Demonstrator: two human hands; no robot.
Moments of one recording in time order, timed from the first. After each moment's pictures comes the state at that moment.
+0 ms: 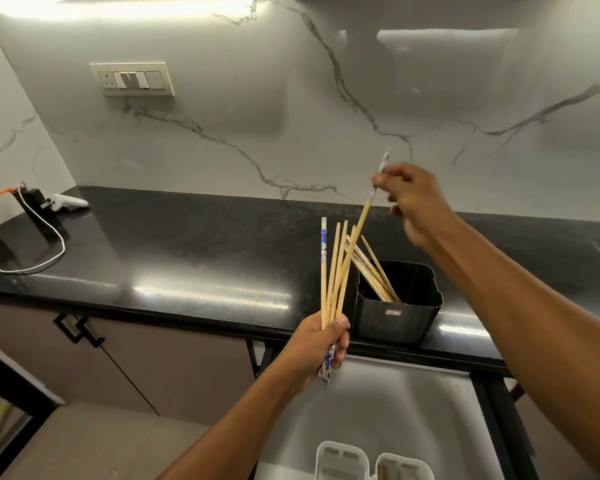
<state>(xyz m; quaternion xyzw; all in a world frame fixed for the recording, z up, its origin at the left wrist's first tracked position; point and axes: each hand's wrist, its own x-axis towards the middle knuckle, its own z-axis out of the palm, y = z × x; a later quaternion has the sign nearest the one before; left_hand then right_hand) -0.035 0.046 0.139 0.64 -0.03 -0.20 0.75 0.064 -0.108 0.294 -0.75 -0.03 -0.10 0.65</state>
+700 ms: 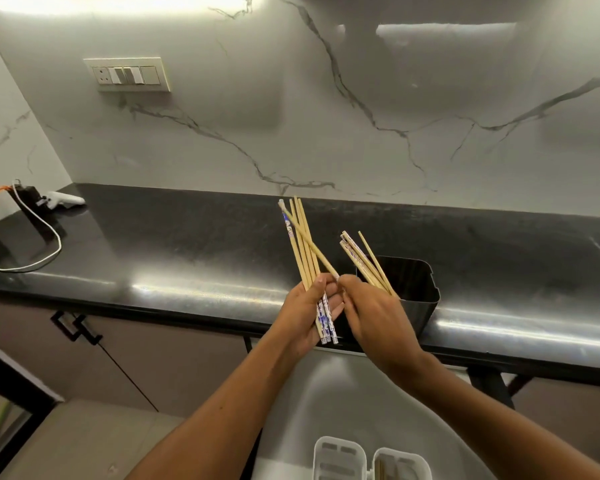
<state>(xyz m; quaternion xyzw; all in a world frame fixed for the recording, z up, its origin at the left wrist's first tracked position) -0.005 0.040 0.164 0.44 0.09 -0.14 0.88 -0.026 -0.089 0.168 -0.90 -0.24 -0.21 0.28</state>
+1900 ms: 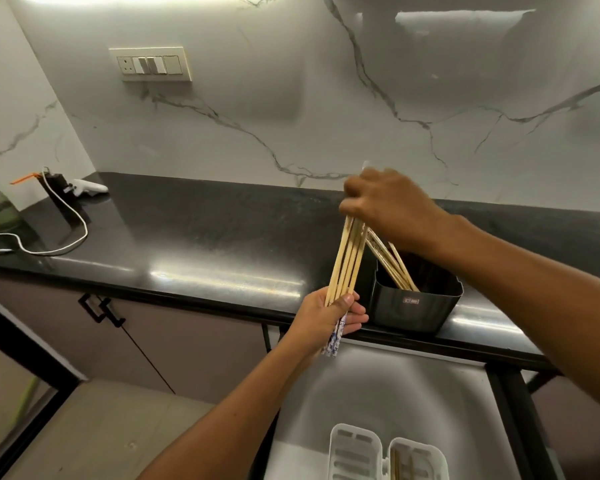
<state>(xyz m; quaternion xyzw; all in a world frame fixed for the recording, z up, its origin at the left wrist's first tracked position) -0.022 0.060 0.133 0.63 0.00 -0.12 0.77 0.045 -0.069 0.289 -0.87 -0.37 -0.25 -0.19</state>
